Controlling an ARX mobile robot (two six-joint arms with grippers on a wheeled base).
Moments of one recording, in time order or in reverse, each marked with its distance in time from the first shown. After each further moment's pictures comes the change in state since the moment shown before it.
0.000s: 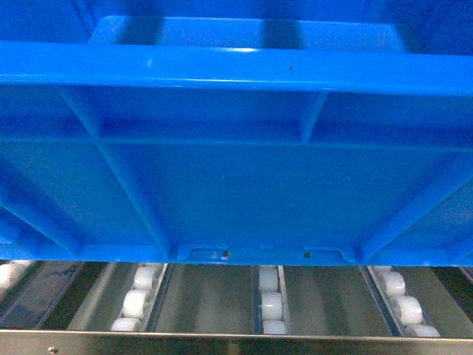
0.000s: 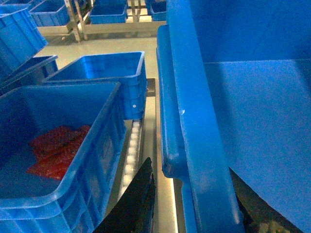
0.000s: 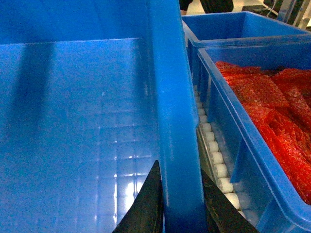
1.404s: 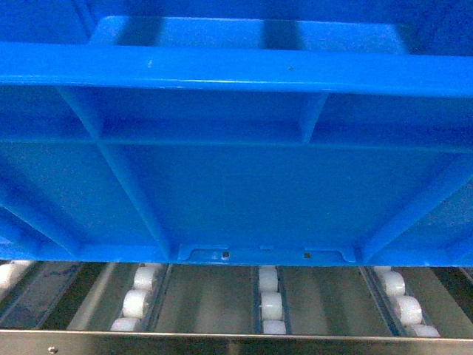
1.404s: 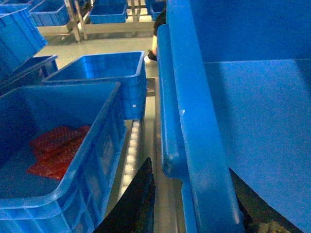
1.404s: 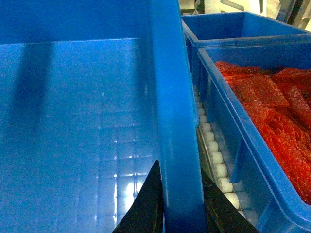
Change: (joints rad) left arm 0.000 0.000 0.000 0.000 0.000 0.000; right arm 0.000 0.000 0.000 0.000 0.000 0.000
